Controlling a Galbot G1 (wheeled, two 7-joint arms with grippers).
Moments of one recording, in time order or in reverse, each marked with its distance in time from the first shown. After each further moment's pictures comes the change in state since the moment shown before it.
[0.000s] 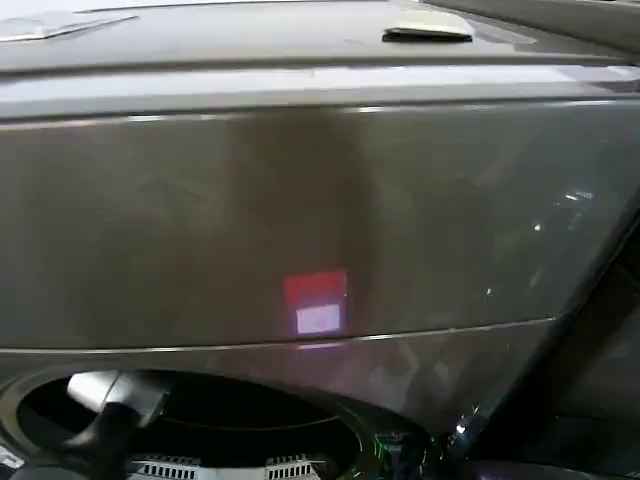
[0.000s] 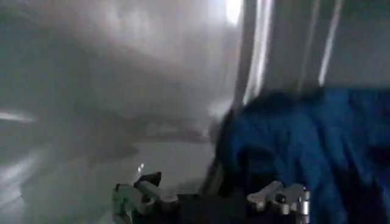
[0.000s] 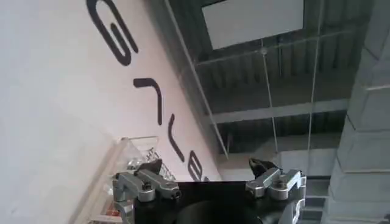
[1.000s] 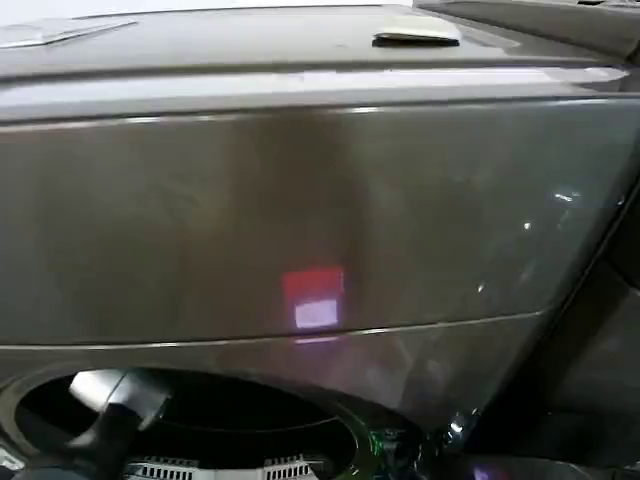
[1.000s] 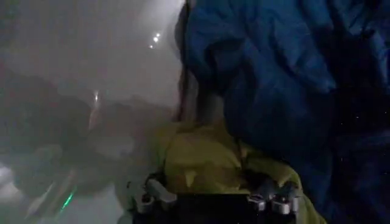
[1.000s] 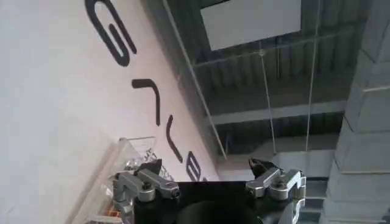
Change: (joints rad) left arm 0.048 -0.005 -0.002 0.049 0.093 0.034 0.001; right arm 0.003 0.005 -0.001 -0.003 -0.001 0.007 -0.008
